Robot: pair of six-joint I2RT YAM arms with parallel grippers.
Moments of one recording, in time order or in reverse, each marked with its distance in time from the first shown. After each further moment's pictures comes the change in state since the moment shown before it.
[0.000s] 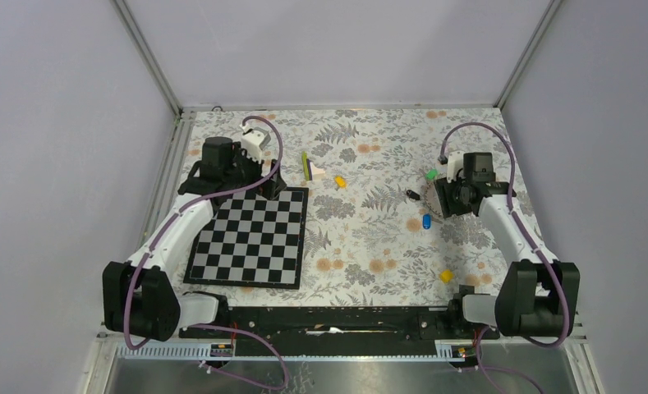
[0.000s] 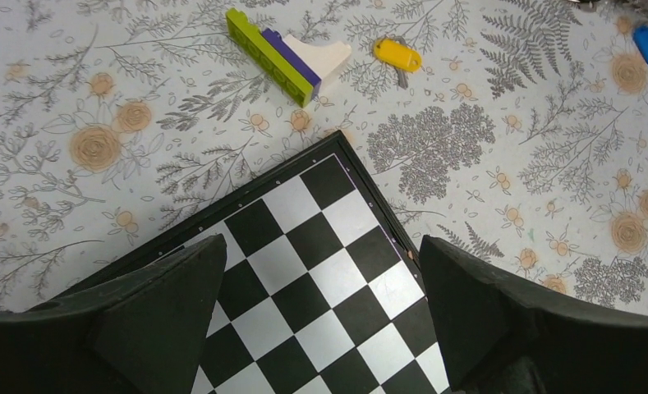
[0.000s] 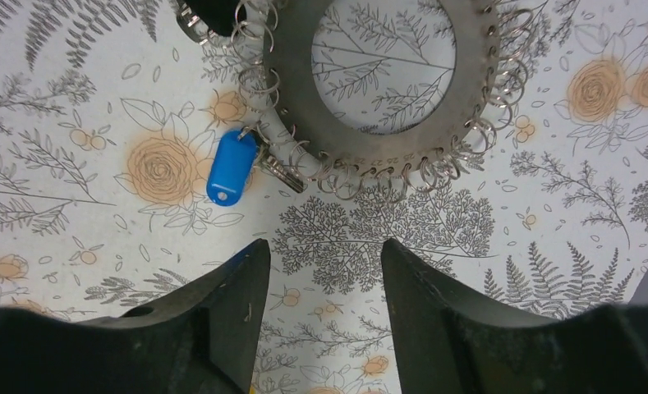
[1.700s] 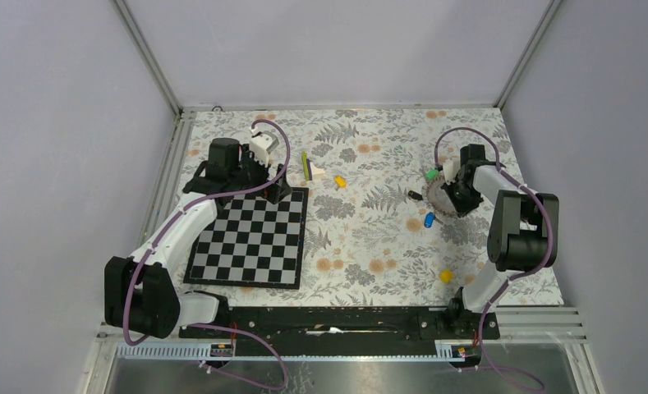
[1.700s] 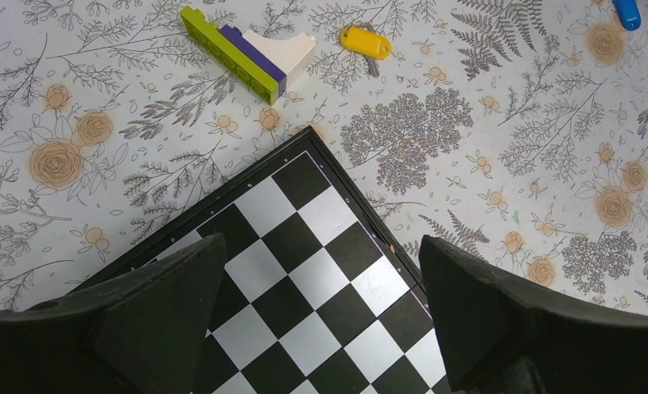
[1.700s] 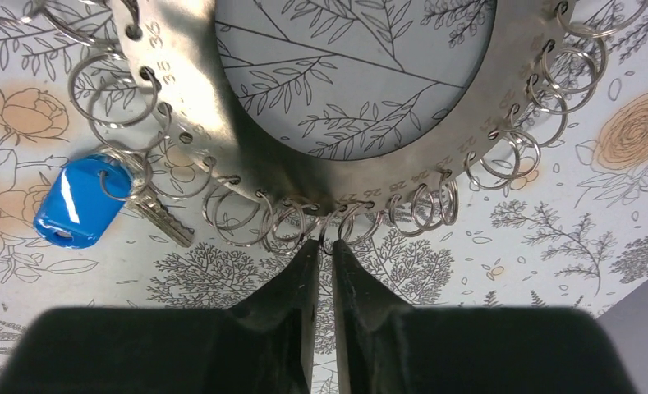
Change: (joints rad) left arm -0.042 0.028 0.000 -0.015 0.035 0.035; right arm -0.085 0.450 0.175 -0.060 0.094 -0.220
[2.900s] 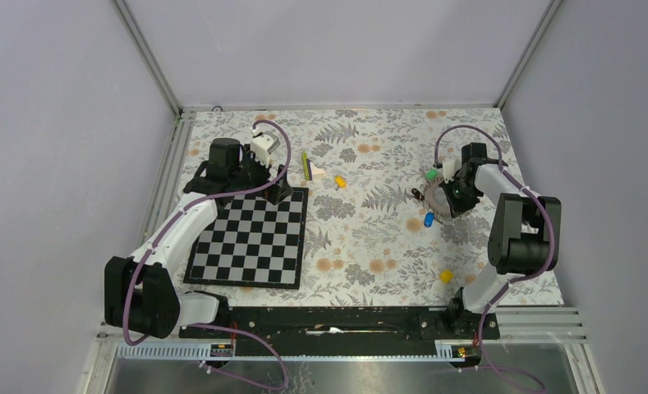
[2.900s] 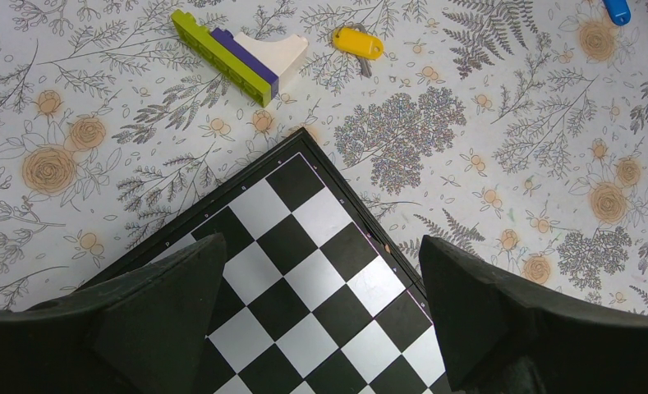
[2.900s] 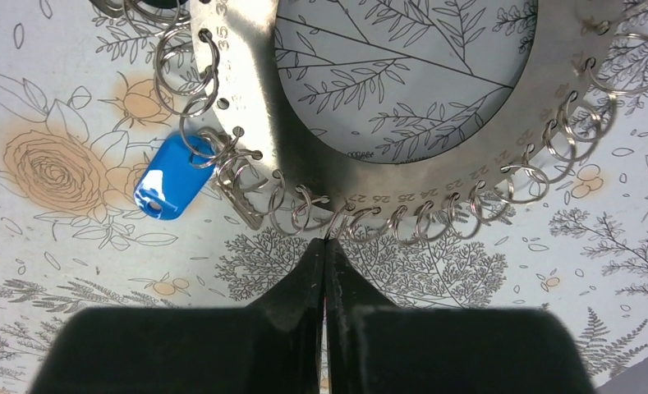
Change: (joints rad) left arm -0.003 0.000 0.000 0.000 0.015 0.006; right arm 0.000 -0.034 0.024 -0.073 -0.133 0.038
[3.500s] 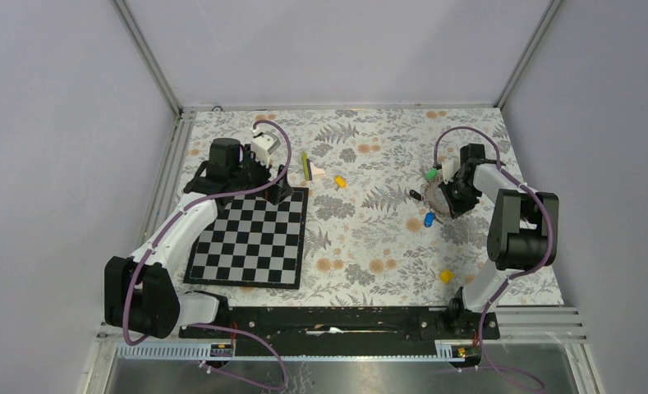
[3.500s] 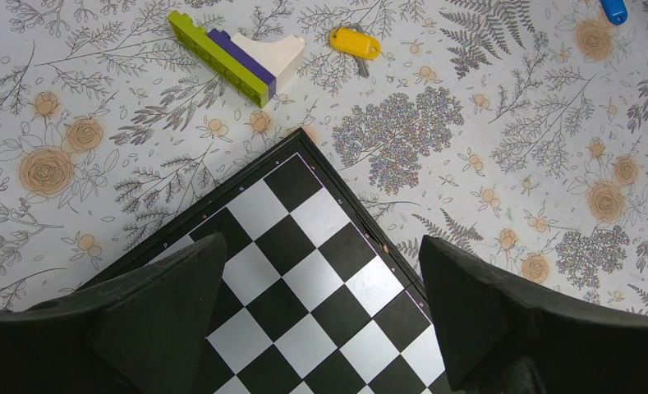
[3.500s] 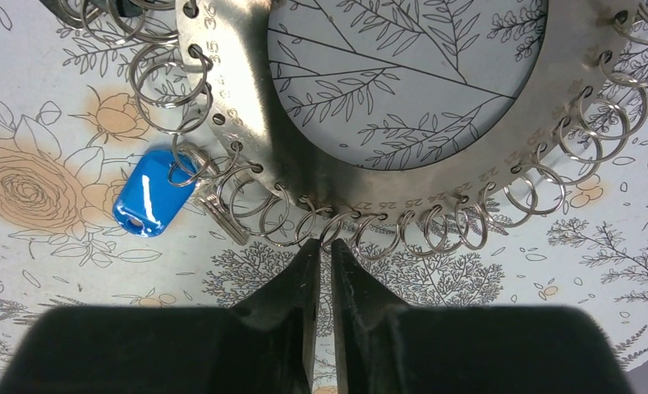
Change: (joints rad) left arm -0.002 0.000 0.000 0.000 0.004 0.001; right arm 0.000 0.043 0.000 0.029 0.015 0.004
